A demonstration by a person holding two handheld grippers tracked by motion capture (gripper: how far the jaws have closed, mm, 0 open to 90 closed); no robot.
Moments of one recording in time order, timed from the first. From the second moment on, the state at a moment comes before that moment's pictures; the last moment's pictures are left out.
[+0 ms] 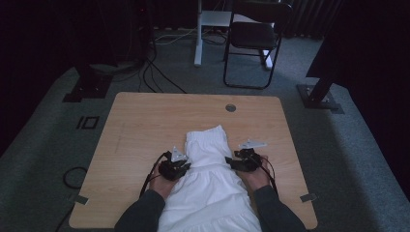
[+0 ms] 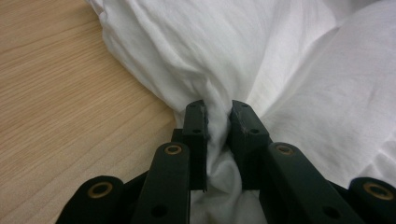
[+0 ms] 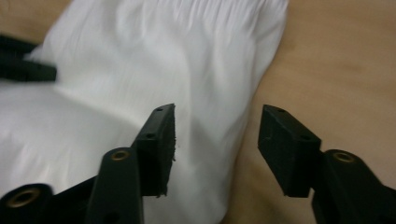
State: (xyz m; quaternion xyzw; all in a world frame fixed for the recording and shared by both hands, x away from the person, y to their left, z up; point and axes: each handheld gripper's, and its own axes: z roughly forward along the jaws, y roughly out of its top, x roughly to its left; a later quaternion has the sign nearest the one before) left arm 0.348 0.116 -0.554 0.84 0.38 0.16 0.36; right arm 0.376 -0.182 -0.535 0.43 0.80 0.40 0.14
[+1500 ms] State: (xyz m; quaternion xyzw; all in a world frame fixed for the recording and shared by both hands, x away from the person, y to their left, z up) left arm 0.433 0.091 -0.544 0.82 0.44 0.12 0.34; right arm 0.445 -0.139 -0.550 0.42 0.82 0.35 0.15
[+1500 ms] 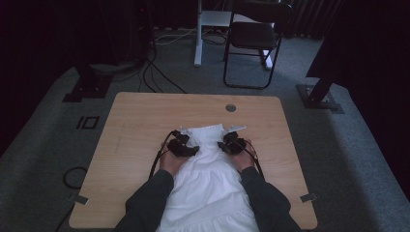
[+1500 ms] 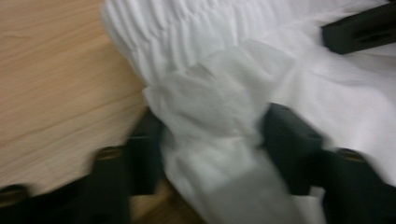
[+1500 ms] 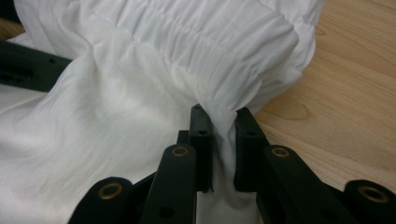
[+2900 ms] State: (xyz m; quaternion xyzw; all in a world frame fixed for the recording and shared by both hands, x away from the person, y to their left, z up) left arm 0.336 0.112 -0.403 0.82 0.27 0.19 0.47; right arm 0.350 -0.184 -0.392 0.32 0.79 0.47 0.21
